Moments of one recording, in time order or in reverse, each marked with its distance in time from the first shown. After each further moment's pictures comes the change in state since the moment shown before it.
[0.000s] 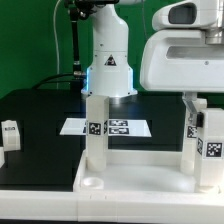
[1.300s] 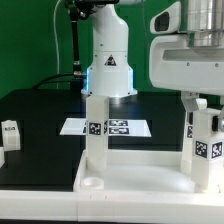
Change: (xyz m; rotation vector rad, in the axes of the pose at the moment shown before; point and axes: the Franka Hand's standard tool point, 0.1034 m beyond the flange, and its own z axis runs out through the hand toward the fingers) arm -0.002 0.010 0.002 0.016 -0.038 1.031
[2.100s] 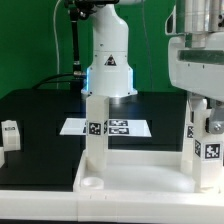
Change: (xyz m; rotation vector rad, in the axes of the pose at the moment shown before) arm 0.000 0.004 0.002 -0.021 -0.017 0.307
